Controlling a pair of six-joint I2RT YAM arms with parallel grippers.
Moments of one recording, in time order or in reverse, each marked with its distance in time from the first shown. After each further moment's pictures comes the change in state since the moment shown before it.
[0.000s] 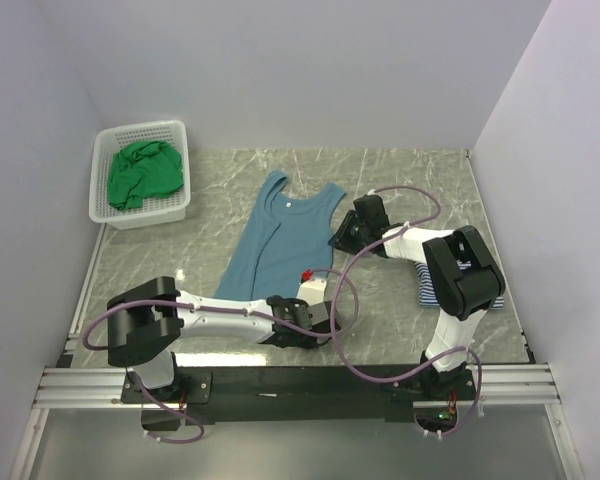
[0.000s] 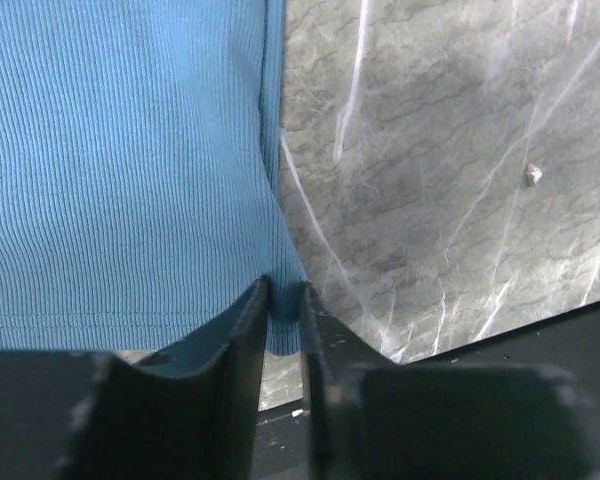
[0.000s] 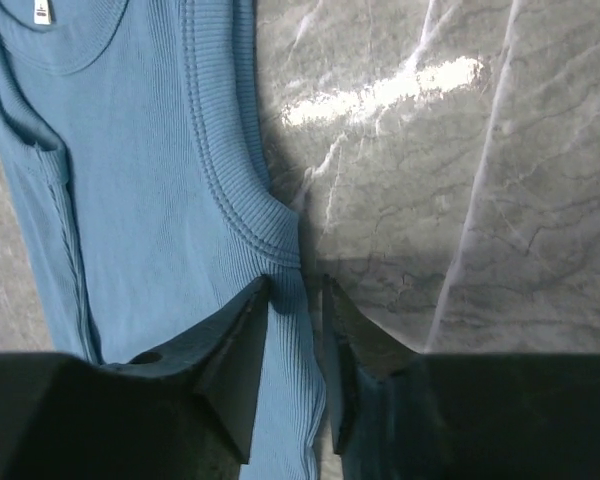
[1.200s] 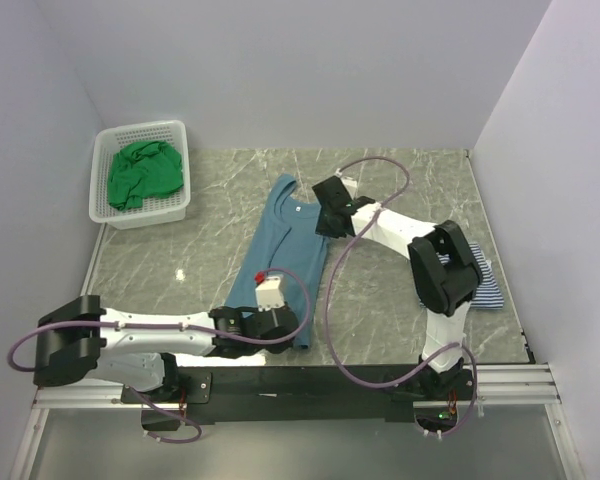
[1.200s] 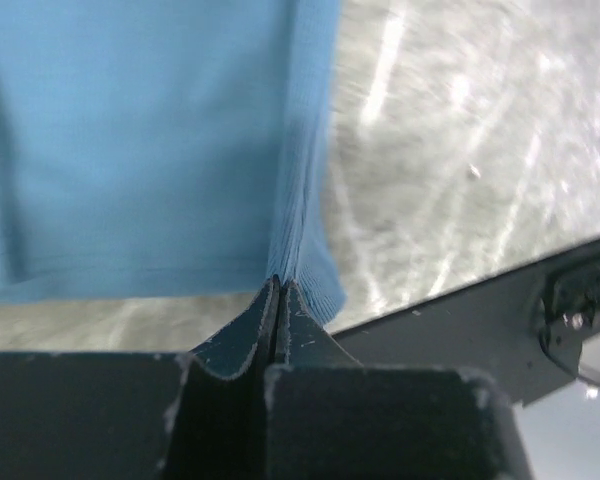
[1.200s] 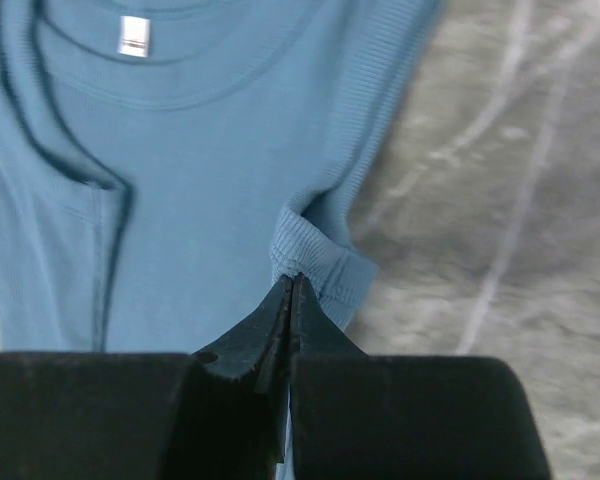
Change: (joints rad) left arm -0.005 -0.377 -0.320 0.173 -0.030 -0.189; right arm 0.176 0.078 0.374 -0.425 0.364 -0.115
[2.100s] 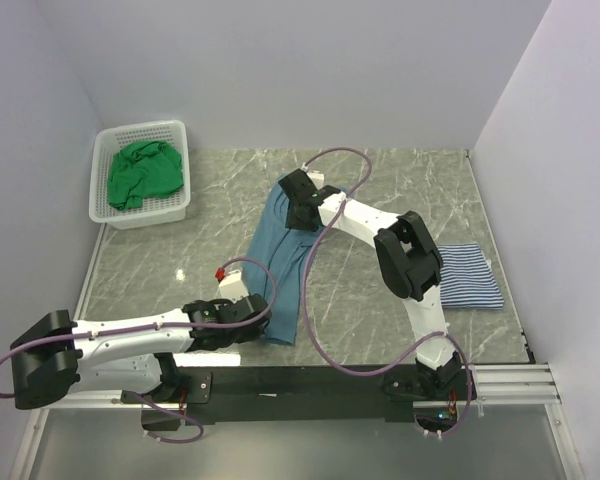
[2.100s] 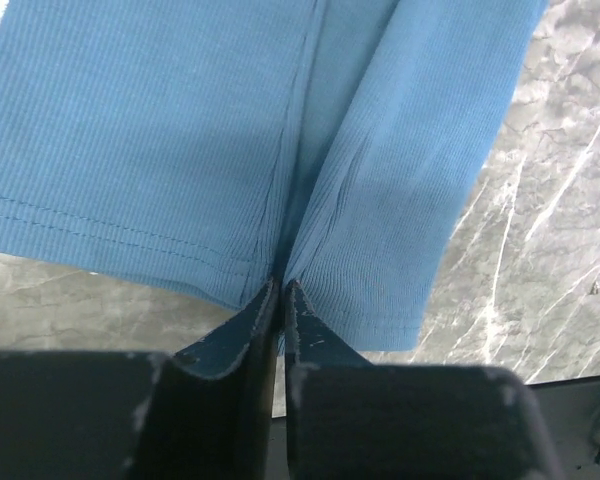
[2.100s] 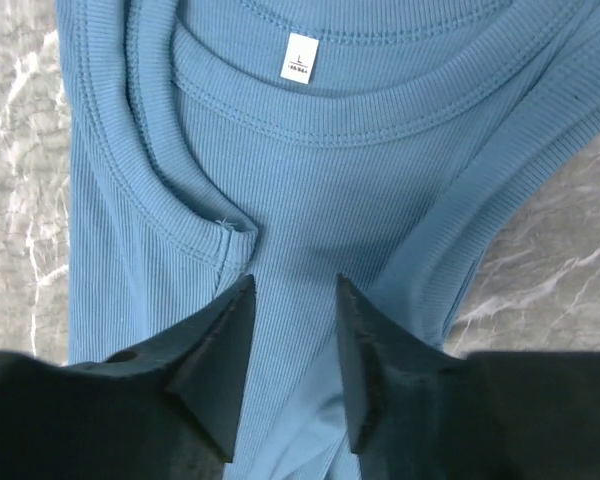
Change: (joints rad) left arm 0.190 -0.181 -0.131 -0.187 -0.022 -0.097; right arm 0.106 0.279 0.389 -0.153 0.023 0.000
